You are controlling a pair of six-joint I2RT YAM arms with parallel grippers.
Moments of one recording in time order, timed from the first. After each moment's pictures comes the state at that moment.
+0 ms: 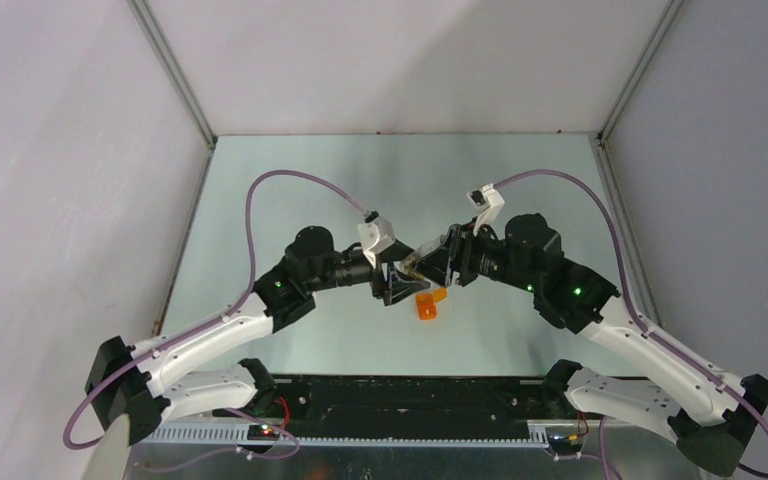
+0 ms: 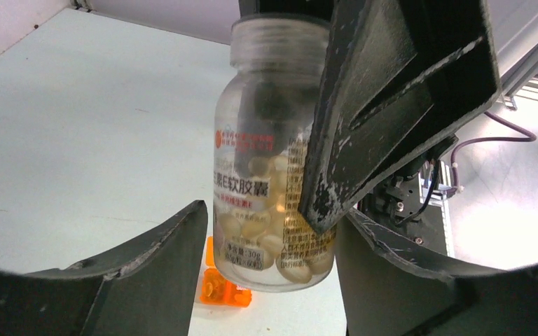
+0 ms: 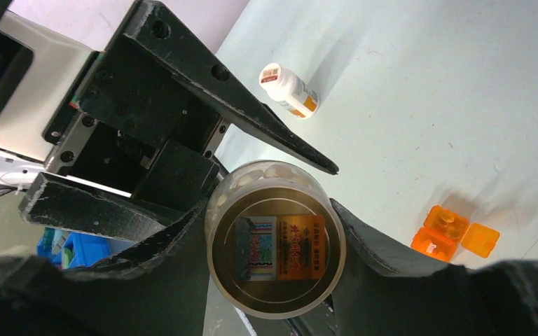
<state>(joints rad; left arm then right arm) -0.85 1.05 0.75 0.23 0.50 -0.06 0.83 0.91 0.97 -0.31 -0.19 0.59</state>
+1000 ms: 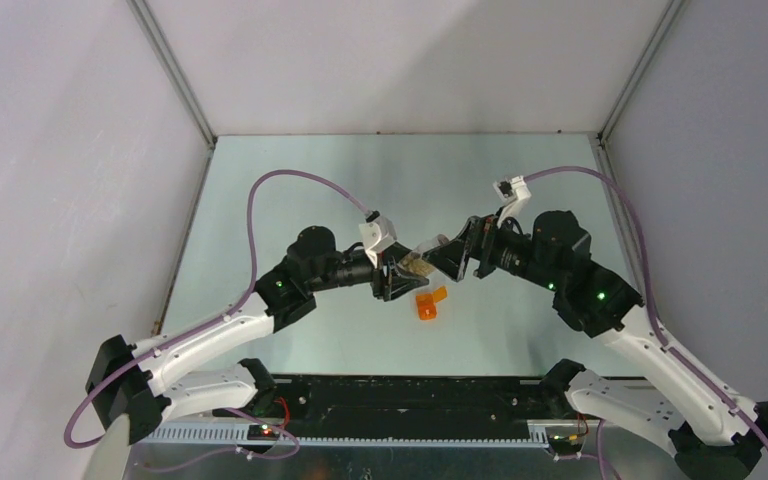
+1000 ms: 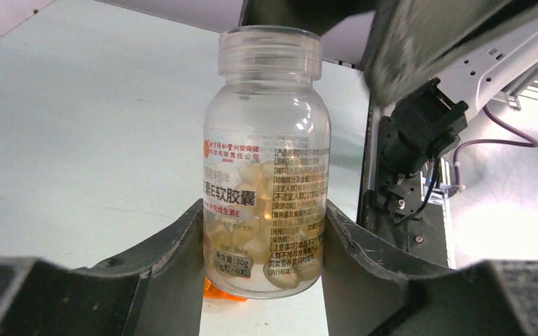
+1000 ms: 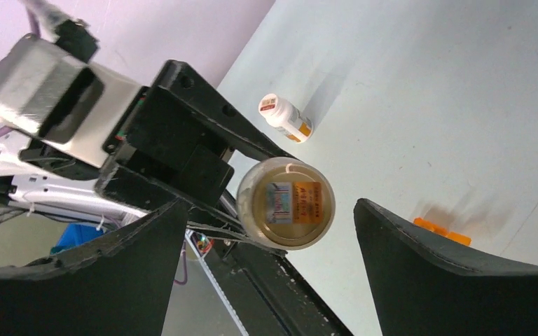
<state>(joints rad) -0.86 1.06 0.75 0.23 0.47 -0.08 0.74 0.85 0.99 -0.33 -0.21 0.60</state>
